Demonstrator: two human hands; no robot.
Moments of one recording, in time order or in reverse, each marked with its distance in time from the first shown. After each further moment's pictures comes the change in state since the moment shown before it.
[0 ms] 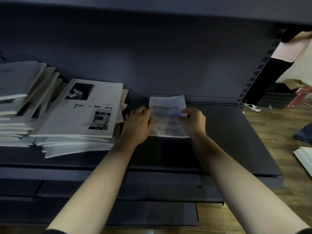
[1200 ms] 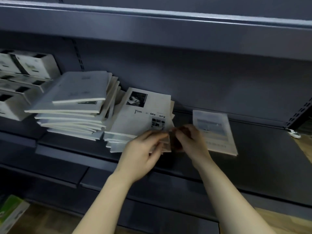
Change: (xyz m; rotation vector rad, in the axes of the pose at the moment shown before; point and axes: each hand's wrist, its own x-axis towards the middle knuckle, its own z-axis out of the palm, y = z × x) left_hand -0.136 -0.075 -0.100 -0.389 0.264 0.125; right_hand -0.113 -0.112 0.073 0.380 -0.362 -0.065
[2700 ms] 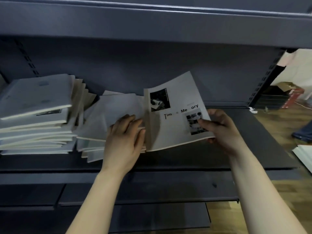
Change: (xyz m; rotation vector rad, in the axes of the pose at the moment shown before) left_hand 0.024 -0.004 0.006 0.268 0.012 -0.040; right_hand -0.030 -0.009 -0.115 0.174 0.187 -0.008
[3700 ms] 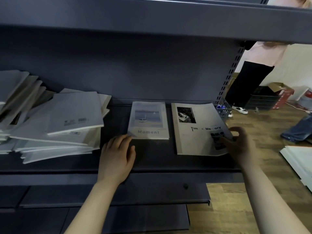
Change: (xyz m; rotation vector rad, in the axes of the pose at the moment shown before) left_hand -0.014 0.102 0.111 0.111 -0.178 -0.132; right_hand 0.028 0.093 -0.213 -0.661 0.447 0.079
